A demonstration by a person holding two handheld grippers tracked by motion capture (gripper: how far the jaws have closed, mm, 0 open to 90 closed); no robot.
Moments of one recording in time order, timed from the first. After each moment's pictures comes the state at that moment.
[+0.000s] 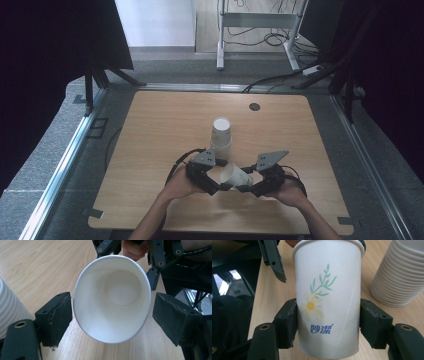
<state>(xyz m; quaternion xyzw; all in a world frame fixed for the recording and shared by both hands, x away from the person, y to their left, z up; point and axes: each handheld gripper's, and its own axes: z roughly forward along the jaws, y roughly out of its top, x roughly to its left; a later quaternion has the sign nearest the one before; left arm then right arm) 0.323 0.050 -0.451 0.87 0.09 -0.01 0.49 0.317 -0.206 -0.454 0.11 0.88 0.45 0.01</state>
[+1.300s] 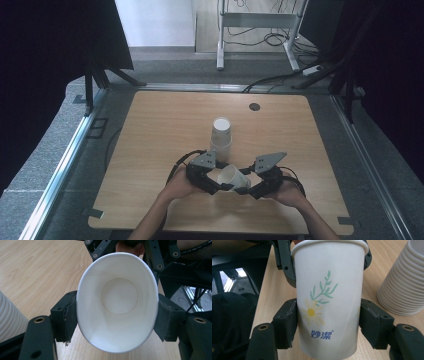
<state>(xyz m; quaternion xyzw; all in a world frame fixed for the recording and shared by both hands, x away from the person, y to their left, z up) 0.320 0.050 -0.451 0.87 0.07 0.00 0.50 0.316 -0.201 -0.456 0.08 0.89 0.46 0.01</state>
